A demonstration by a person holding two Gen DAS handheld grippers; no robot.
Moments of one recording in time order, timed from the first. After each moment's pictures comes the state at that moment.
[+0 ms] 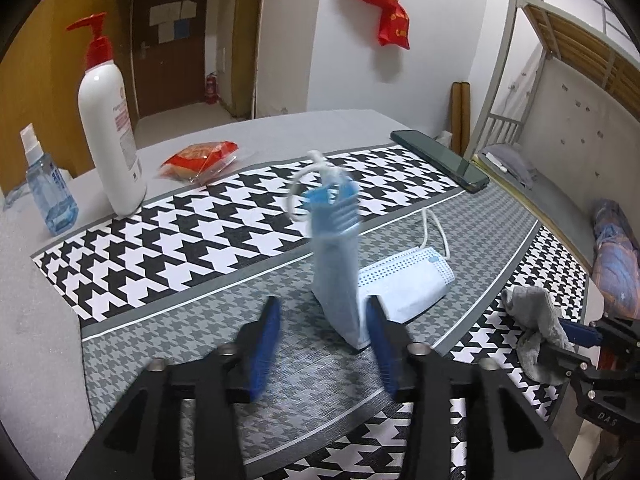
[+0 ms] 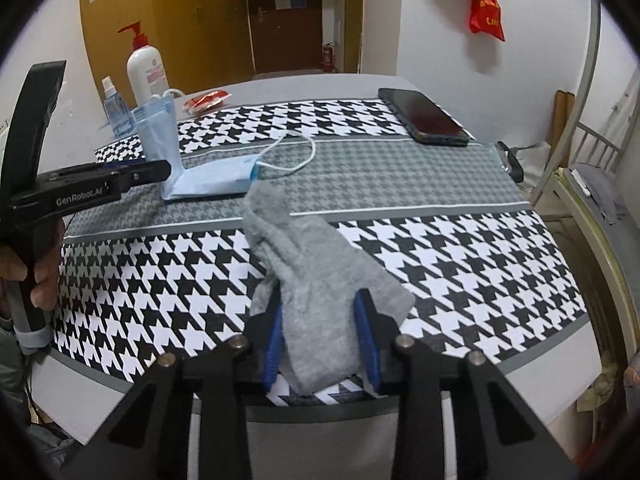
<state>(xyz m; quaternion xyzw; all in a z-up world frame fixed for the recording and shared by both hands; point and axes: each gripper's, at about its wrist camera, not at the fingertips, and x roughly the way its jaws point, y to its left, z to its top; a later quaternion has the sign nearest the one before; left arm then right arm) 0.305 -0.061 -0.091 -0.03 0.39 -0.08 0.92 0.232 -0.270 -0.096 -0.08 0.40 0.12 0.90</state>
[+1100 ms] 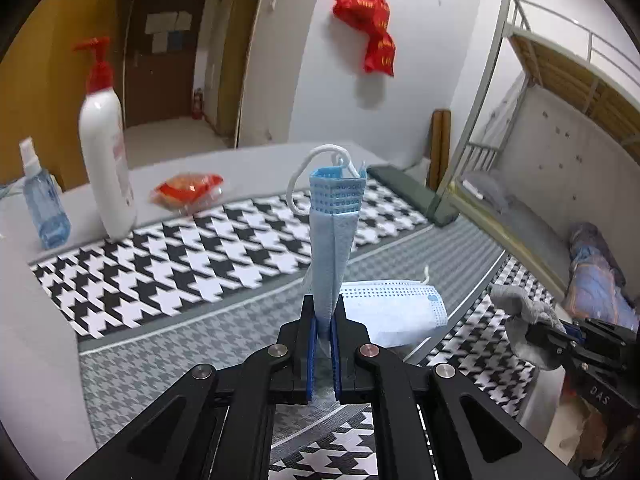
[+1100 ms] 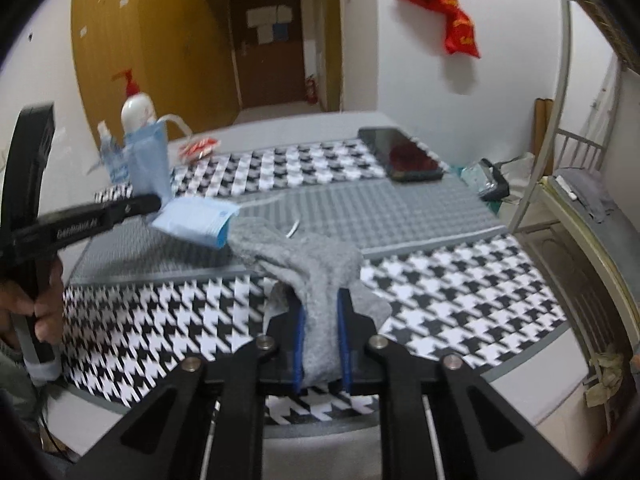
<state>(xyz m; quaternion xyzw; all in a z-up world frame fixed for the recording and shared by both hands) 0.292 -0.052 -0.060 -0.07 0.34 -0.12 0.93 0.223 -0.285 -0.058 -0.04 0.33 0.10 0.94</state>
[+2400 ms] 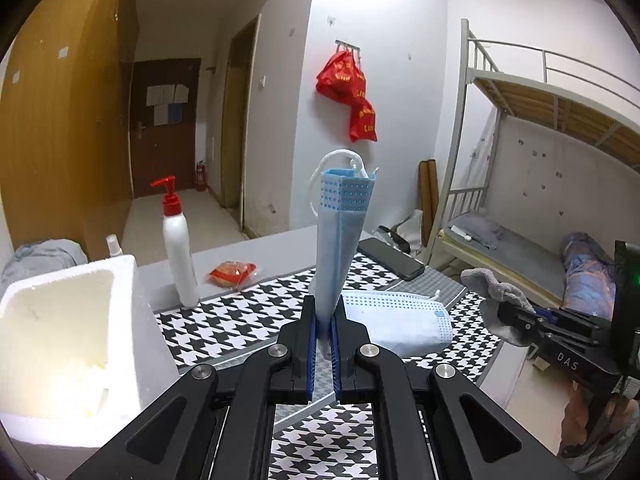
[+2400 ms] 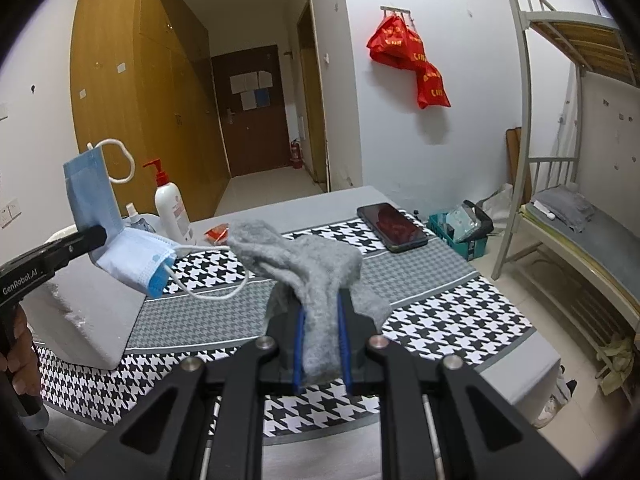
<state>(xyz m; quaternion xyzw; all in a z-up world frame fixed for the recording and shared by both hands) 0.188 -0.027 0.031 -0.02 0.22 -0.11 0.97 0.157 -0.259 -0.001 0.00 0.23 0.08 0.97</state>
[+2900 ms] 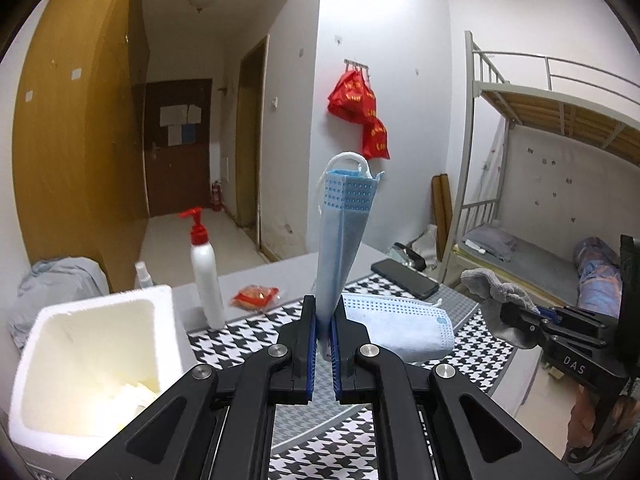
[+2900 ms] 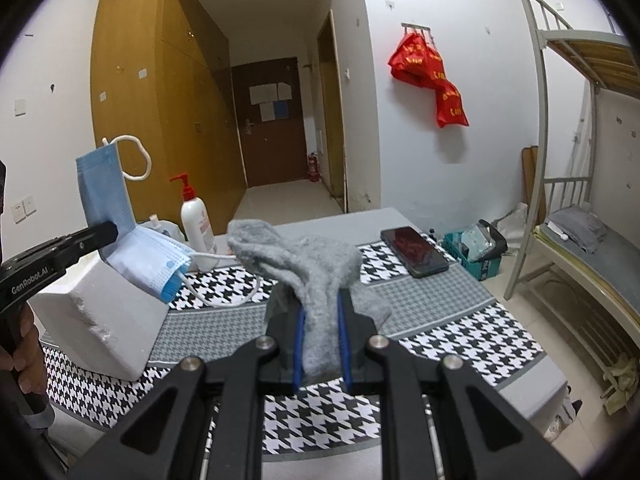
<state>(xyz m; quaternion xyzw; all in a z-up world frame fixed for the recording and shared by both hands) 0.173 -0.014 0.050 -0.01 0.19 -0.09 0.98 0.153 -0.236 0.019 -0.01 0.20 0.12 0.97</state>
